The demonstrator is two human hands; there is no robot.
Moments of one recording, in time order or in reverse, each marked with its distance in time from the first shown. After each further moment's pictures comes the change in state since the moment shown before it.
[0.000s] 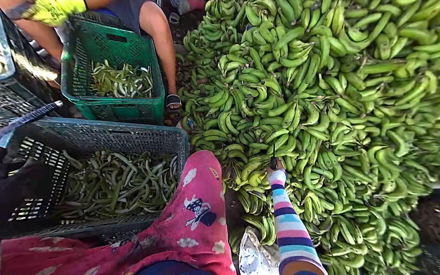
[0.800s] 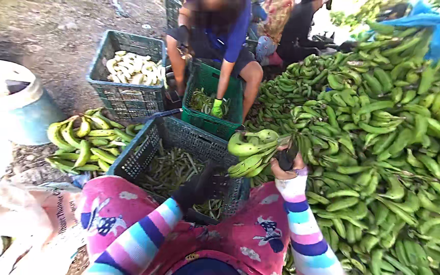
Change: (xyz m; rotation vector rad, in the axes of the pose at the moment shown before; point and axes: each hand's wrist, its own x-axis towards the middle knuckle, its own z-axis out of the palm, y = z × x) left_hand -0.077 0.011 0.095 -0.829 -0.949 -0.136; right_hand -0.211 -0.268 0.003 0.861 -0.004 -1.356
